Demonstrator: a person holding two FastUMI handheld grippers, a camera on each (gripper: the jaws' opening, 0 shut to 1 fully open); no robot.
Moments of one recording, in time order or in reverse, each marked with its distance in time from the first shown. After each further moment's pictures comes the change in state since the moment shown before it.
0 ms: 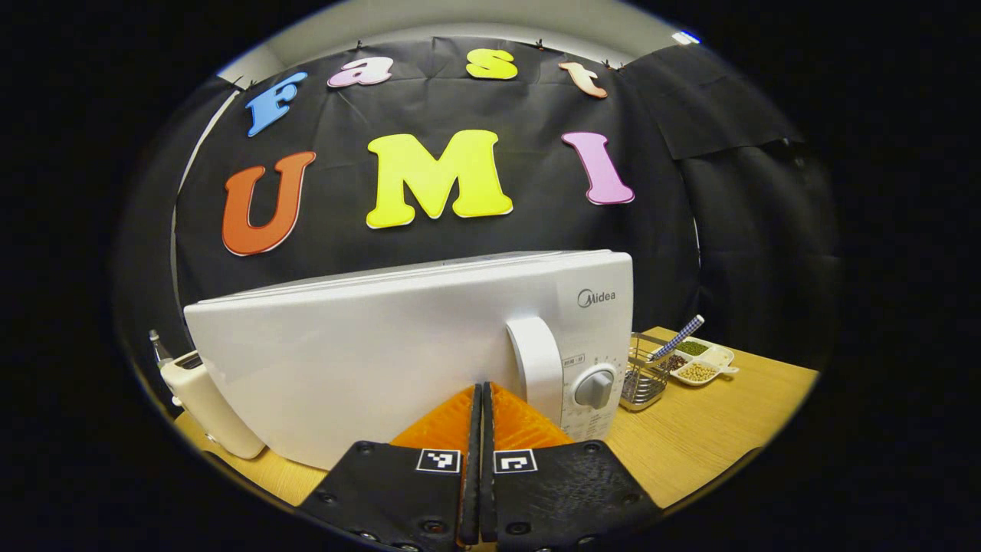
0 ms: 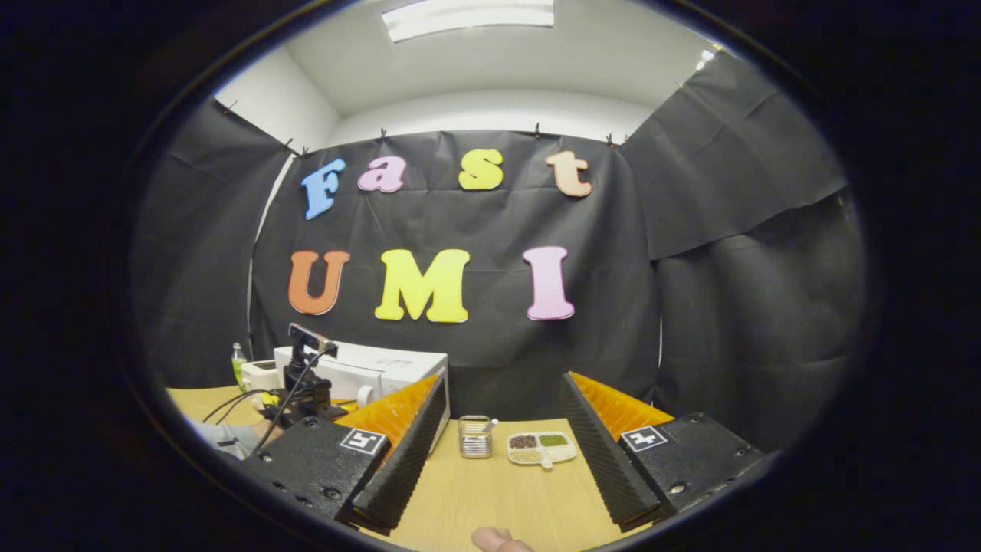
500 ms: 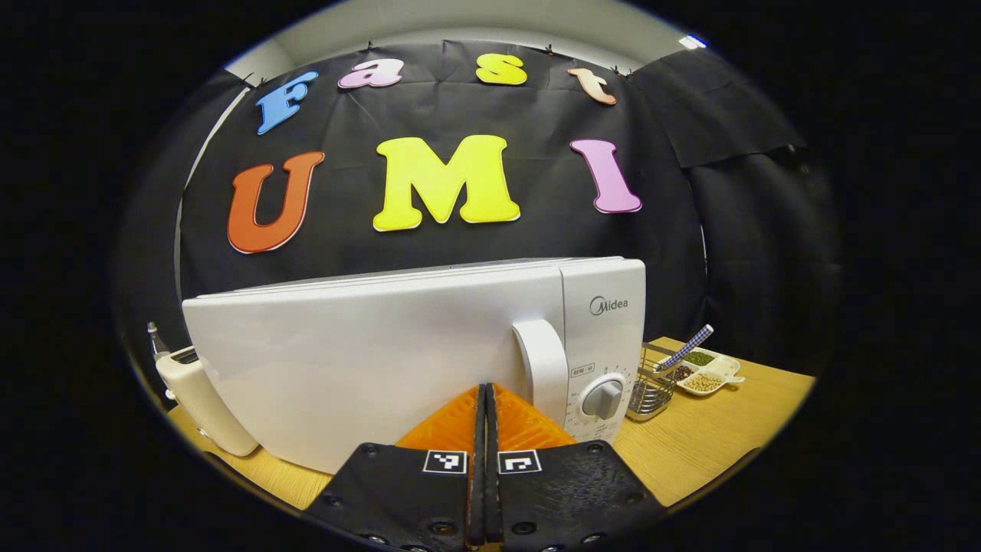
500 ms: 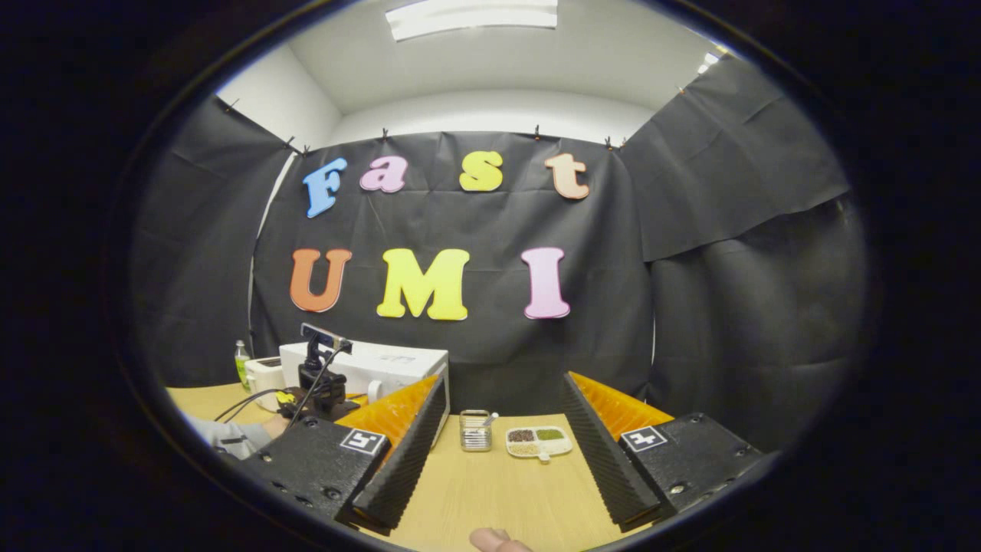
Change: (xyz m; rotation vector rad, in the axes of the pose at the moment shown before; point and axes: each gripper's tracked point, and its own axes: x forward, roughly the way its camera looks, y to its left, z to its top) left arm 0.009 0.001 -0.002 -0.032 -0.003 0.020; right arm -0.032 0.007 0.004 -0.010 0.020 -0.020
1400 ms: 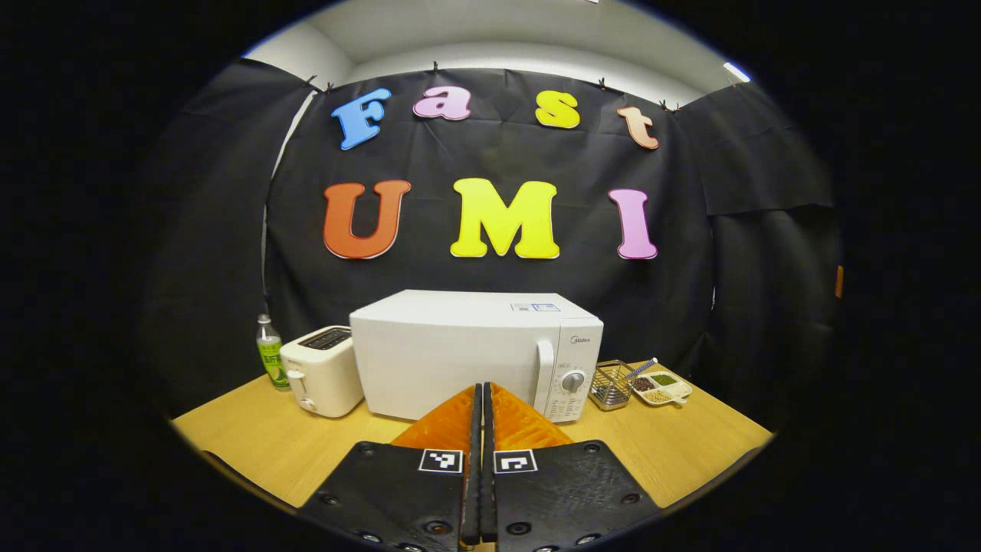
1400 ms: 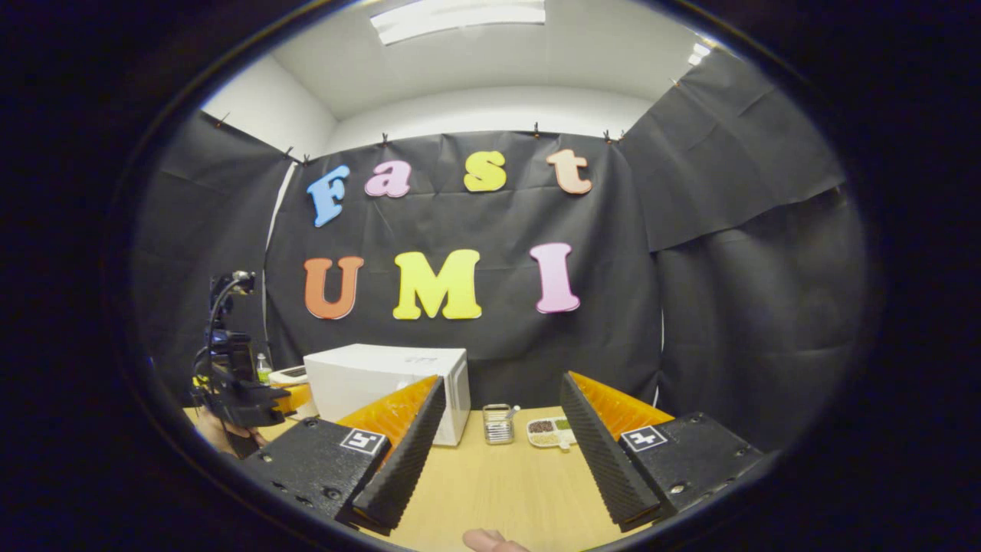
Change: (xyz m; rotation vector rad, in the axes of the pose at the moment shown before) left arm -0.247 0.040 0.078 -0.121 -0.033 0.212; right arm -0.036 0.030 0.020 0.055 0.019 0.034
